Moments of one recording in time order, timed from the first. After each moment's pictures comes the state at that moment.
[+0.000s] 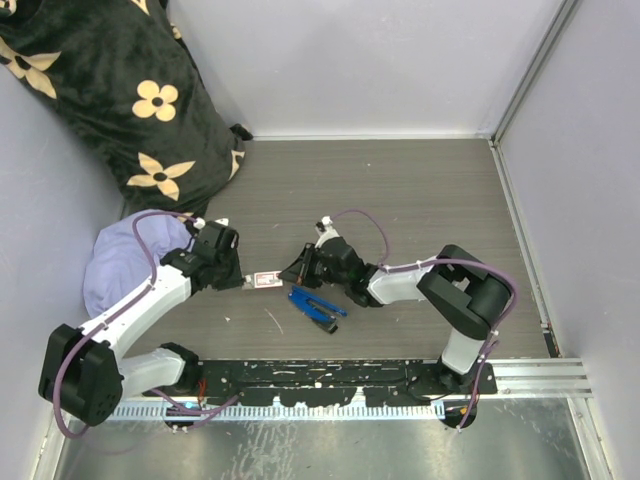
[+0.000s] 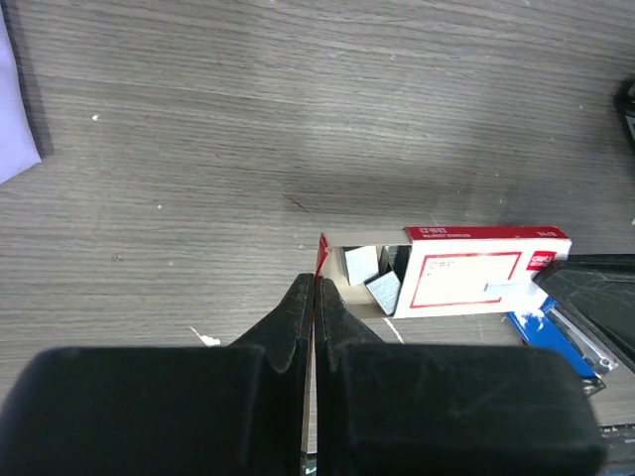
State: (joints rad) left arm -0.44 1.13 0.72 -0.62 -0.09 -0.61; right arm 0.89 1.73 0.72 0.61 -0.15 1.05
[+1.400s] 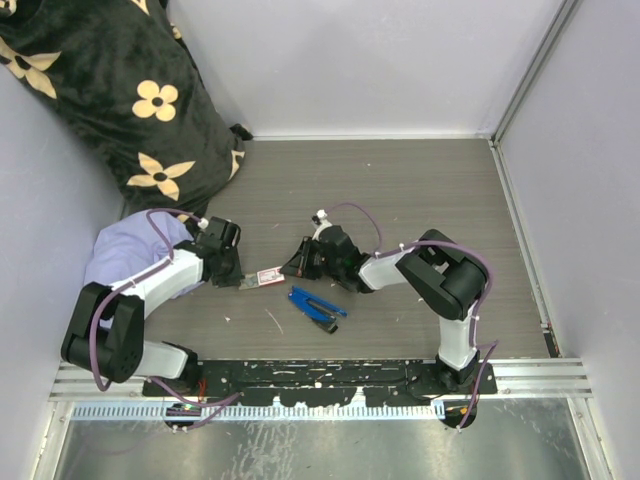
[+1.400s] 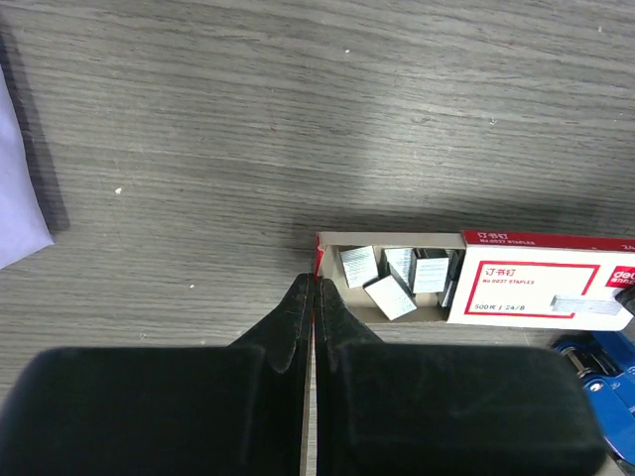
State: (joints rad) left arm -0.35 1.37 0.71 -0.49 -0.07 -0.53; right arm 0.79 1.90 0.83 0.61 -0.29 0.98
